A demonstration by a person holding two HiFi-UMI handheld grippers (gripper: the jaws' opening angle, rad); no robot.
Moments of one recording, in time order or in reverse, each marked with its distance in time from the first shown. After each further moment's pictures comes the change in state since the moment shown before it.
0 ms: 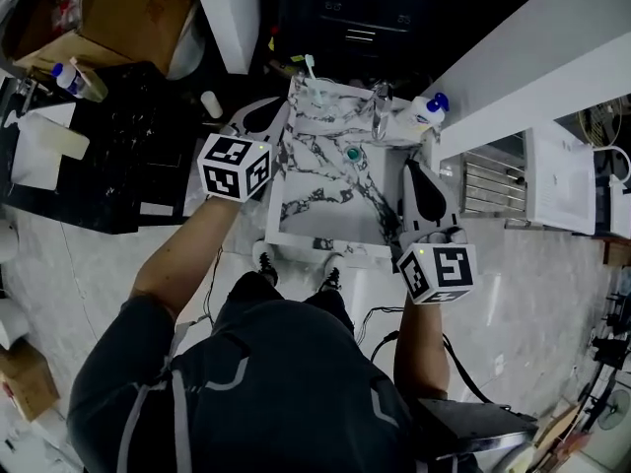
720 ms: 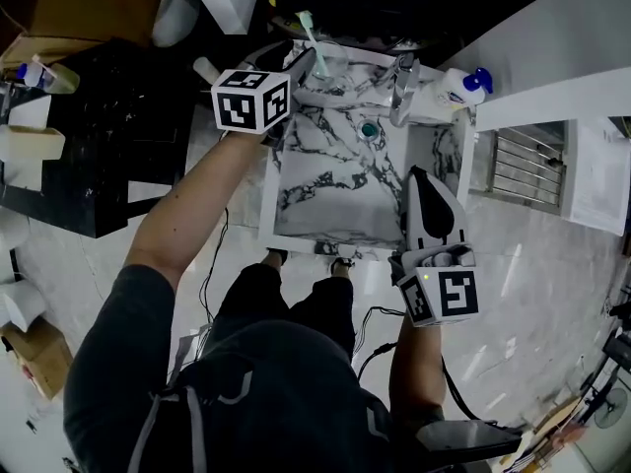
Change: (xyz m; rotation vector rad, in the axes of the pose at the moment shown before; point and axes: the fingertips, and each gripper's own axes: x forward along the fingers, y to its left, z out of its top) left arm 0.140 0.059 -0.091 -0.110 0.160 0.032; right arm 0.036 -0.021 -0.096 0.139 0.095 0.004
